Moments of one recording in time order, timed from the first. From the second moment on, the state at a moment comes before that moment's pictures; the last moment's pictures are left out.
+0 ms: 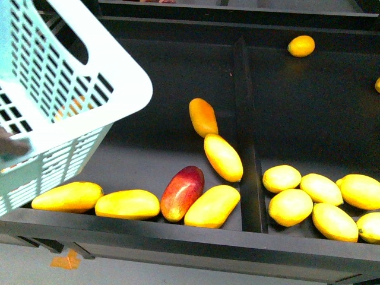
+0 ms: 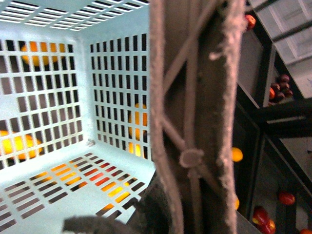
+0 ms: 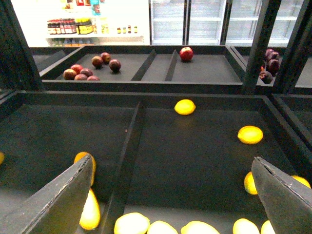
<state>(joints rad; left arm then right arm) -0.36 1.11 1.04 -0.47 -0.09 -0.93 0.00 0.00 0.02 0.00 0.00 0.00</state>
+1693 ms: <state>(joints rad) -0.69 1.29 1.14 -0.34 -0.08 -0.99 -0.14 1.83 0.68 0.17 0.13 0.76</state>
